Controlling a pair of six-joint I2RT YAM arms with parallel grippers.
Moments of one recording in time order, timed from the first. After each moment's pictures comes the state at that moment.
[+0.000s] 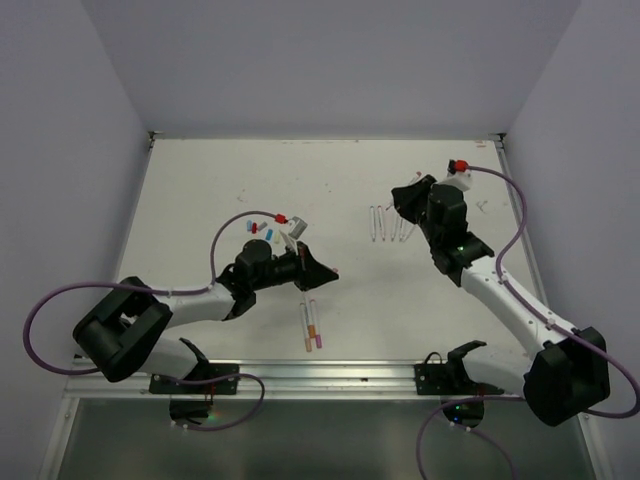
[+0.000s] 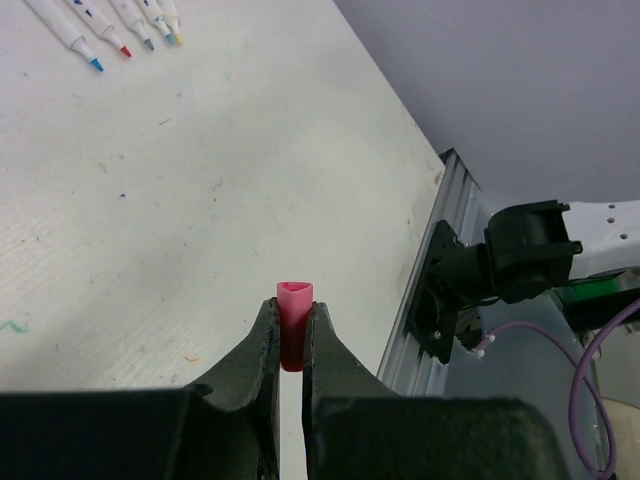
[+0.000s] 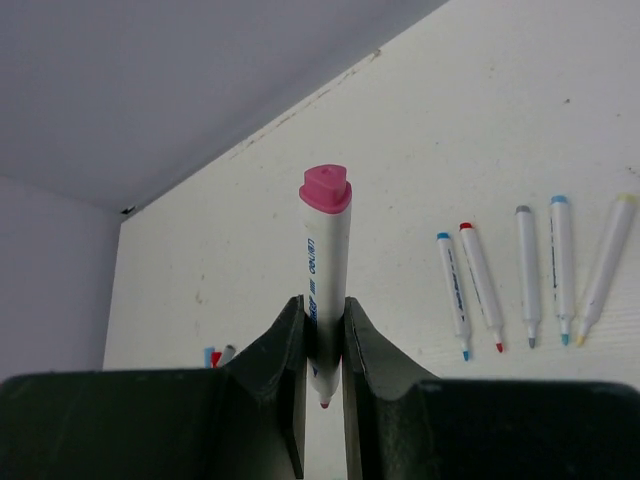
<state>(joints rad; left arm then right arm) -0.72 1.39 0.44 0.76 0.47 -0.68 0.41 1.14 0.81 0.07 0.25 0.79</state>
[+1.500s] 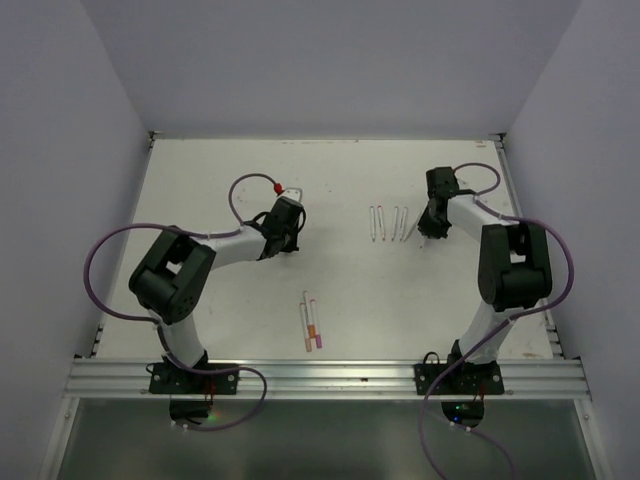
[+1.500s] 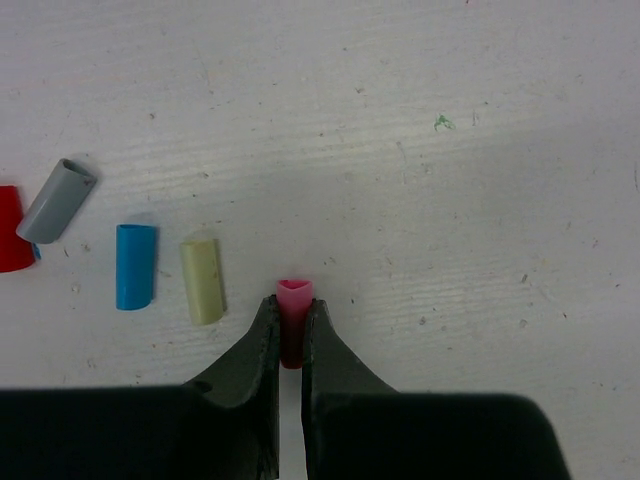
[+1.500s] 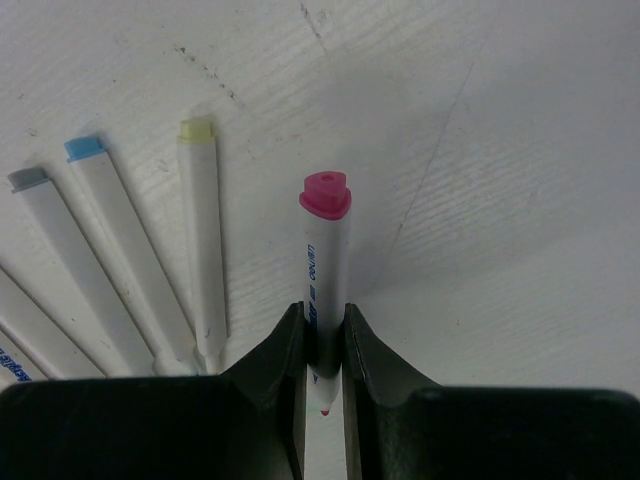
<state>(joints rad) -0.58 1.80 0.99 -0.08 -0.25 -0.37 0.10 1.80 1.15 -0.49 0.23 0.59</state>
